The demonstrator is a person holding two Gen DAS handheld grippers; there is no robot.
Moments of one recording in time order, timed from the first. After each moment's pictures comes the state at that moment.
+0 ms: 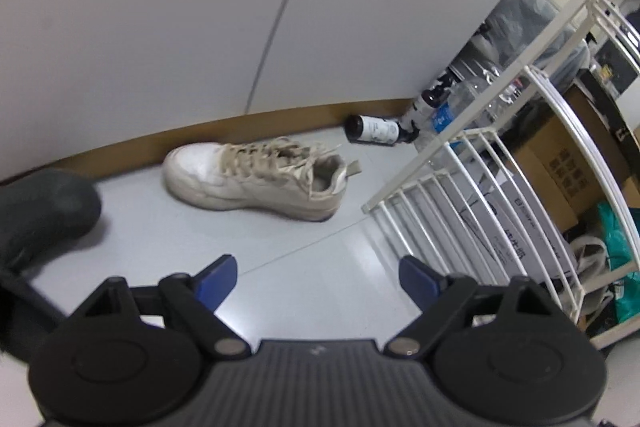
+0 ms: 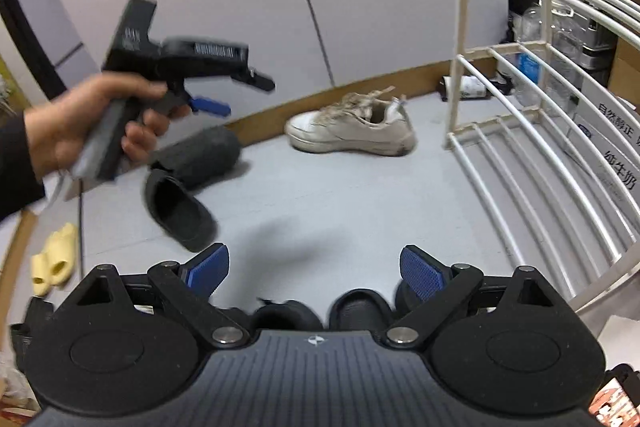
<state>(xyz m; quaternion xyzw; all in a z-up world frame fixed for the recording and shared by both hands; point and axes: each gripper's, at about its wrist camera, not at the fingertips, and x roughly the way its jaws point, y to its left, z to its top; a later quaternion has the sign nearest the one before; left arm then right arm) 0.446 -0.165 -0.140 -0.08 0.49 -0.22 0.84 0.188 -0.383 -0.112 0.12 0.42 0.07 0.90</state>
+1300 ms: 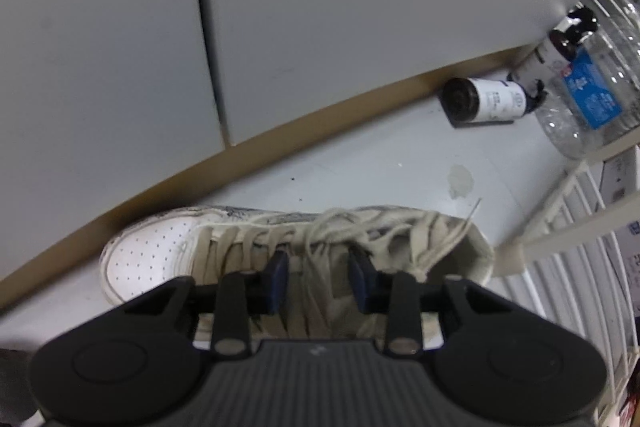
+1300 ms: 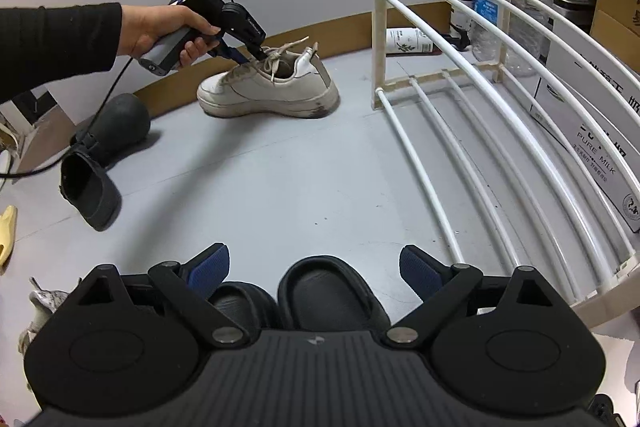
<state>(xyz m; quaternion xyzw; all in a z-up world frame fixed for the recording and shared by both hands) 0.645 -0.257 -0.302 0.04 0.58 -0.16 0.80 0.232 -0.472 -0.213 0.10 0.46 0.05 0.88</state>
